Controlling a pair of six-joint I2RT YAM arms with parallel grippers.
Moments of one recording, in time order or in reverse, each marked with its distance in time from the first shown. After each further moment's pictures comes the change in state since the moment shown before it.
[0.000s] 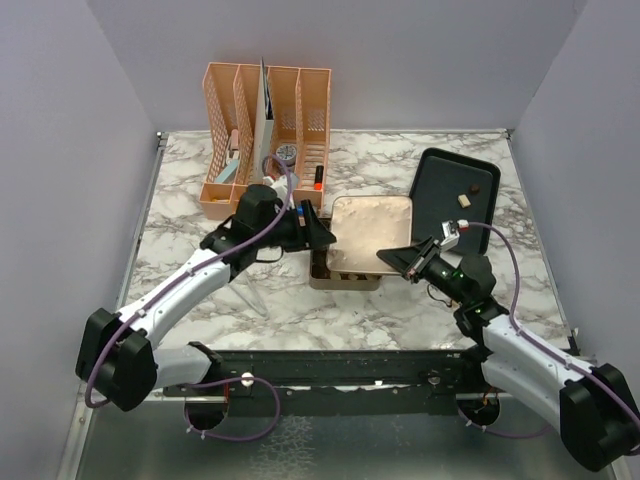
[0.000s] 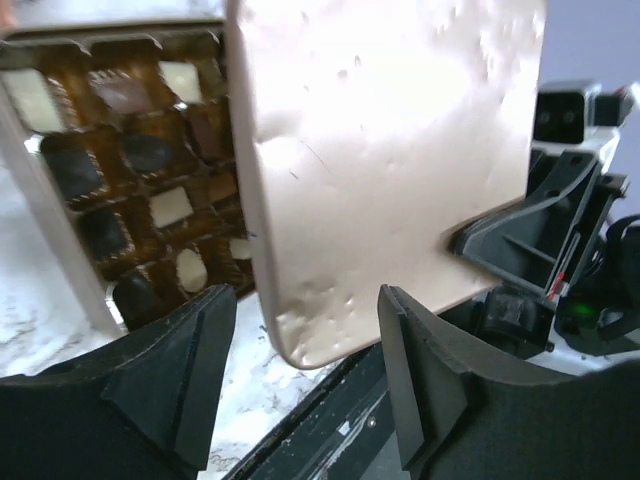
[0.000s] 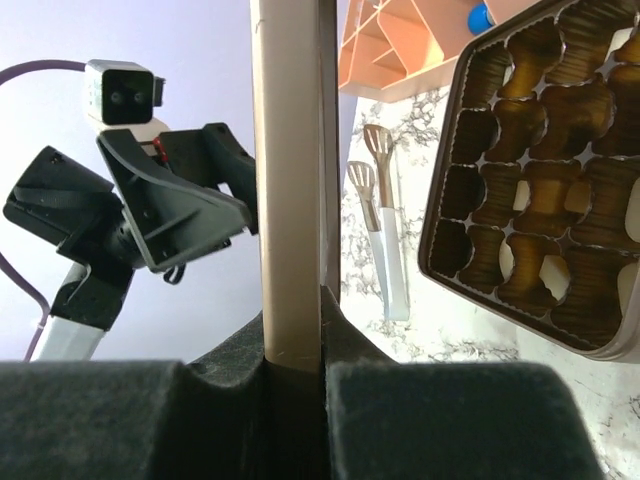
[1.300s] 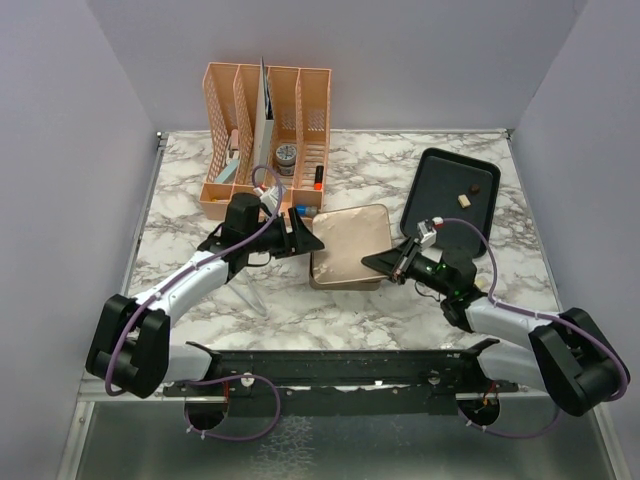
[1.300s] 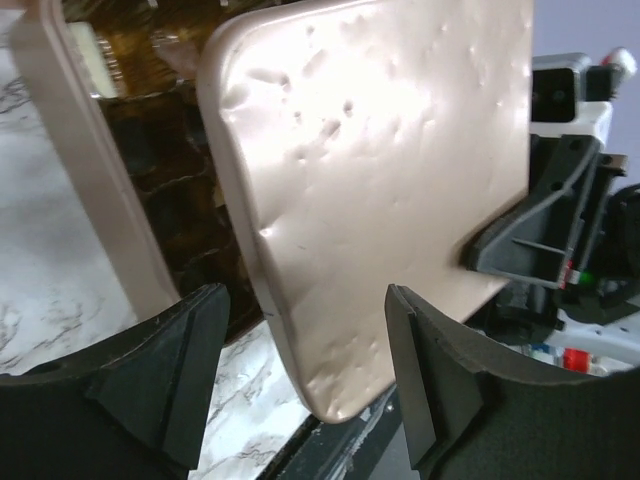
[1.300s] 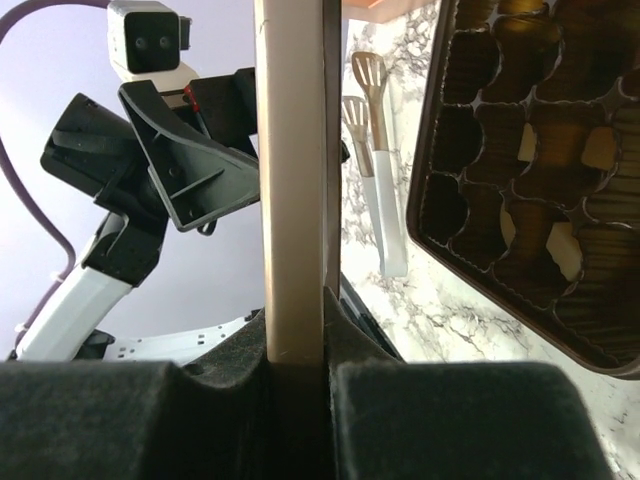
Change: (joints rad) left arm 0.197 0.055 -0.171 0.225 0.244 -0.007; right arm 0.031 0.333 0.027 0.237 -0.128 0.051
